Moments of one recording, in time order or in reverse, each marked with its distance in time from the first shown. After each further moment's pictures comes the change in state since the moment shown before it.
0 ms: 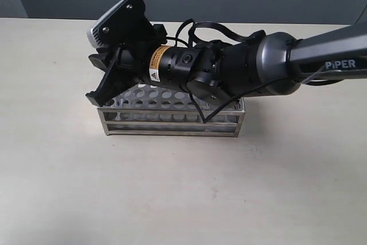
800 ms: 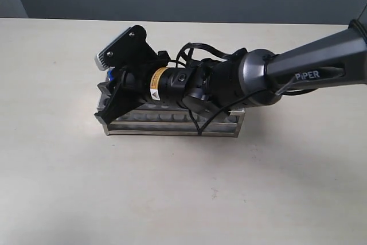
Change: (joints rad) left arm 0.000 0.000 0.000 0.000 0.000 0.000; right arm 0.000 0.090 0.000 -0.001 0.048 0.055
